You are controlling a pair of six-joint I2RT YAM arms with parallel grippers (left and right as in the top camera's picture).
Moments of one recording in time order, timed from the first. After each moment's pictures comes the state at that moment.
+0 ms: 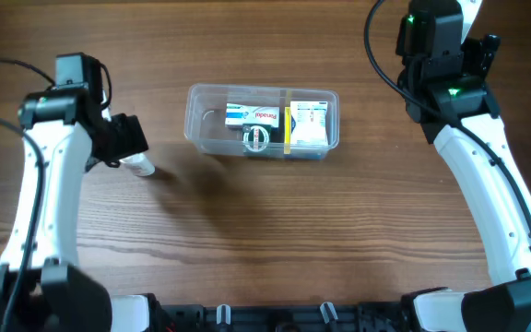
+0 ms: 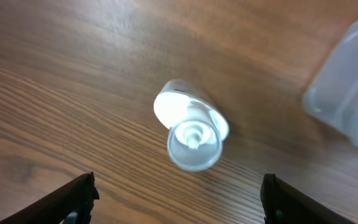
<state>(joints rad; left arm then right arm) 0.11 1.54 1.36 -1.20 -0.10 -0.26 0.20 1.54 1.45 -0.48 0.74 0.14</state>
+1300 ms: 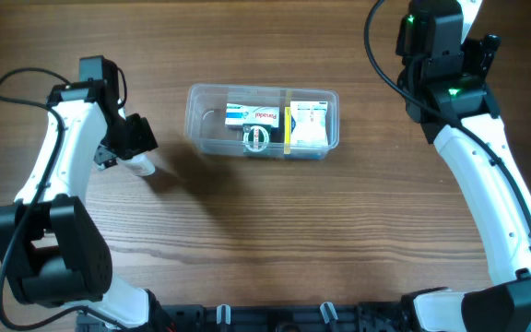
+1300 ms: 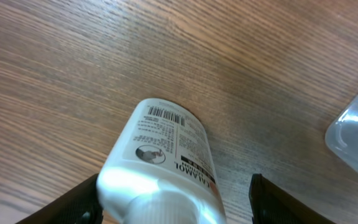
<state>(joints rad) 0.11 1.76 1.31 -1.05 -0.04 -0.32 0.20 1.54 1.45 -0.48 0.74 0.14</state>
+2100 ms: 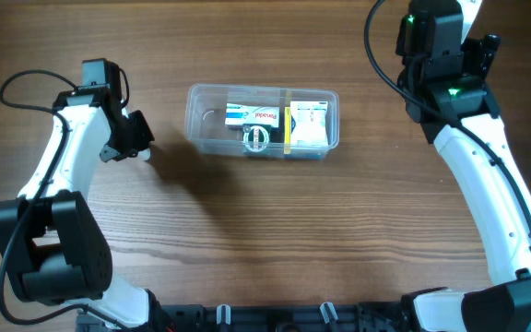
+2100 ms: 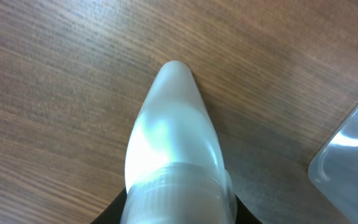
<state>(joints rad) 0.11 1.77 1.26 -0.90 -0.02 -0.34 0.20 1.54 1.45 -0.48 0.74 0.14</state>
